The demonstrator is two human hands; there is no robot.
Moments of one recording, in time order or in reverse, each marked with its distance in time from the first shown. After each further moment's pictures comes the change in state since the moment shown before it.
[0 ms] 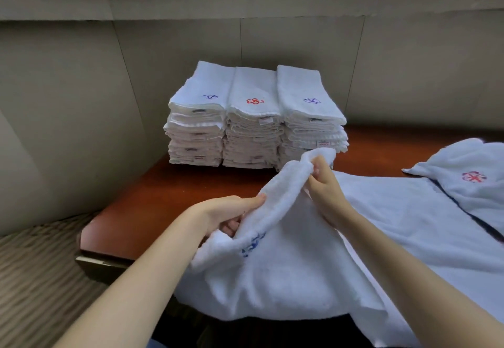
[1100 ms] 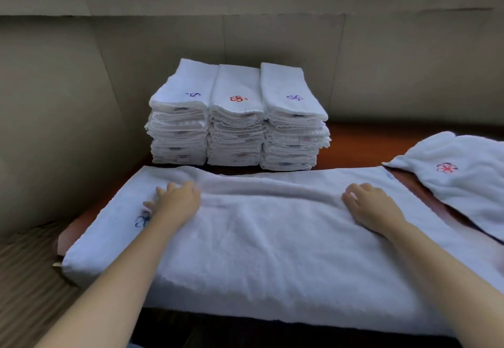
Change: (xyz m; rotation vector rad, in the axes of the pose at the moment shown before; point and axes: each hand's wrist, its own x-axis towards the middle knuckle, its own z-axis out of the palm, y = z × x) left_hand 0.028 -0.034 -0.039 0.740 0.748 -0.129; right_hand -0.021 0.036 -0.116 -1.257 -0.065 0.241
